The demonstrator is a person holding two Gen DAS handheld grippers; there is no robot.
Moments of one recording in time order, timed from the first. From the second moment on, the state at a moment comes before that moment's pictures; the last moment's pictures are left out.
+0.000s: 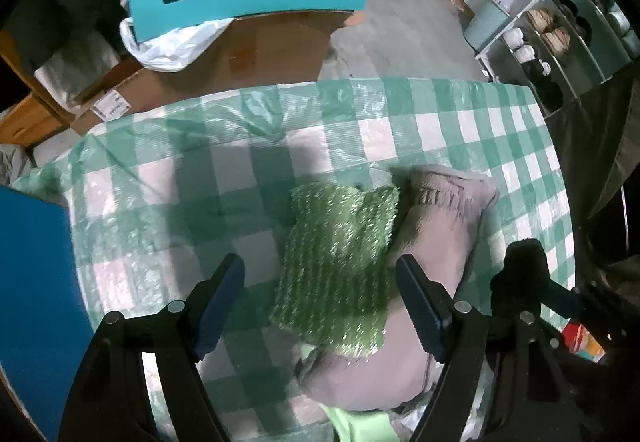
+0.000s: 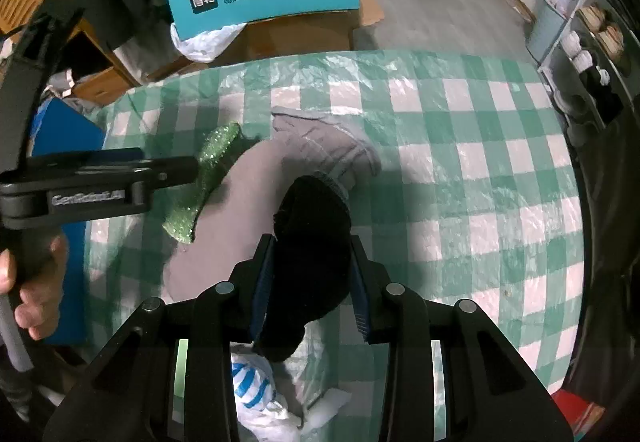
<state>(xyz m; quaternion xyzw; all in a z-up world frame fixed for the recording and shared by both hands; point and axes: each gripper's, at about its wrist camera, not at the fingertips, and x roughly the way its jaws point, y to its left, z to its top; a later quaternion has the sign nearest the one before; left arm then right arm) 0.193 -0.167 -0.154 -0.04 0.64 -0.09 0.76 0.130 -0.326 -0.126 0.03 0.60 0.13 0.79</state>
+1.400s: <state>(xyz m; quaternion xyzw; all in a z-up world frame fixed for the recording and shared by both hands) 0.181 -0.145 -0.166 0.04 0.64 -0.10 0.76 0.134 -0.315 -0.125 0.02 0.60 0.15 0.79</state>
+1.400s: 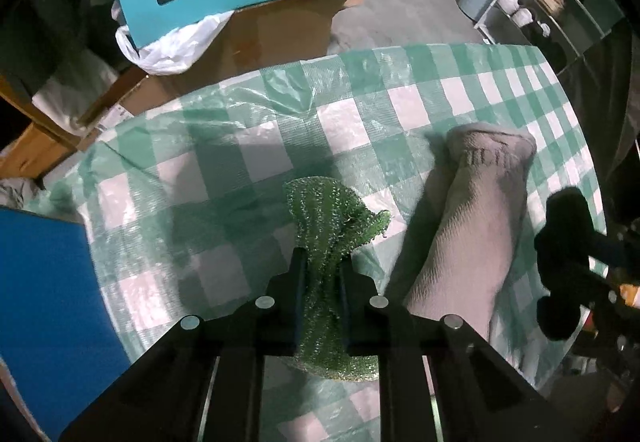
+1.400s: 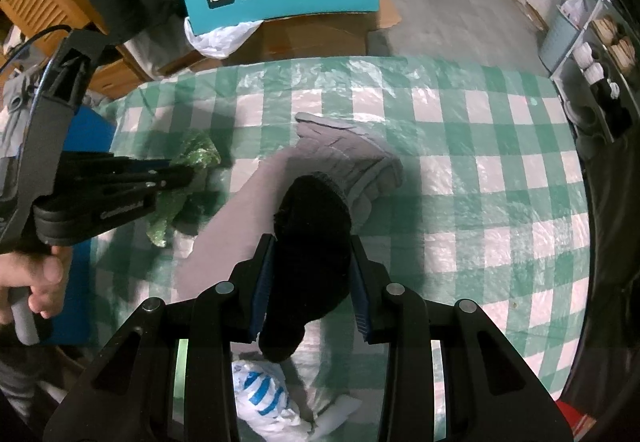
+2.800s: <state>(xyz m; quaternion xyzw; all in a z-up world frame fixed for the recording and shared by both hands) 0.078 -0.088 -0.062 0.06 0.57 -0.11 0.81 0.098 -0.252 -0.050 -0.02 0.54 0.20 0.82</state>
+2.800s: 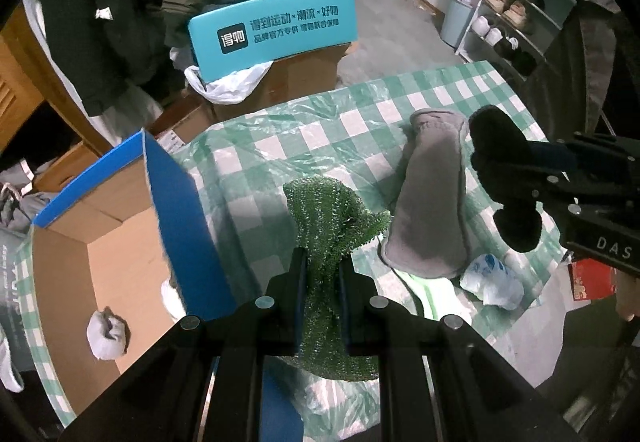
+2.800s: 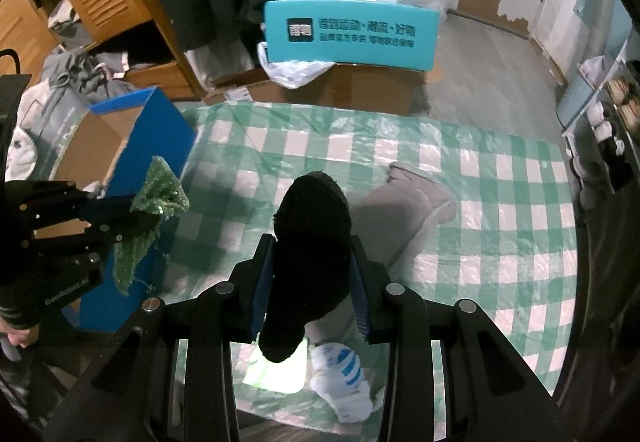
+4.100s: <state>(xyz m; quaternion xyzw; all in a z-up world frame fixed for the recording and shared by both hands) 0.017 0.040 -0.020 0.02 0.51 -0.06 0.86 0.069 -0.094 -0.010 -0.08 0.51 0.31 0.80</state>
